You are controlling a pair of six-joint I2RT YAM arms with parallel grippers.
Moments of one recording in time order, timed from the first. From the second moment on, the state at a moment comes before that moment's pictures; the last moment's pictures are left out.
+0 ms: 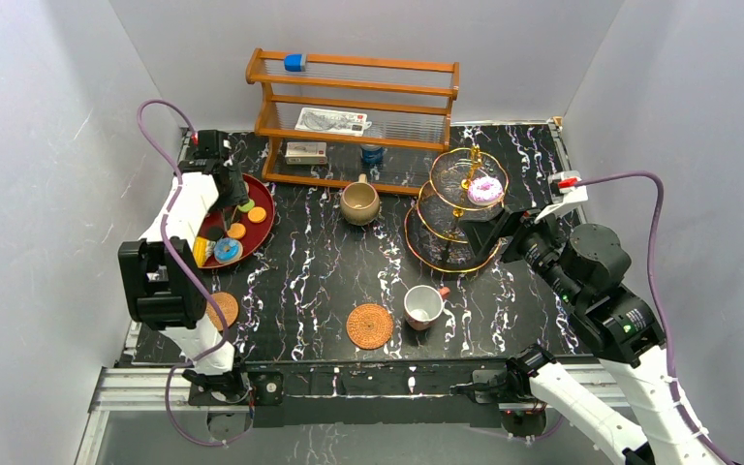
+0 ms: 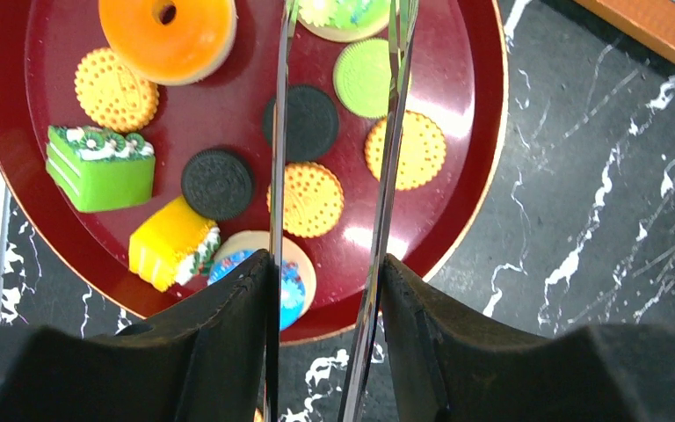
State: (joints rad) left arm 0.02 1.68 1.38 -0.71 -0.22 -0.23; right arm 0.56 0.60 1.05 -0.59 0.04 0.42
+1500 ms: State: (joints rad) left arm 0.05 1.73 1.44 -0.69 -0.16 -0.22; right arm 0.56 0.66 1.05 -0.52 0.04 0.38
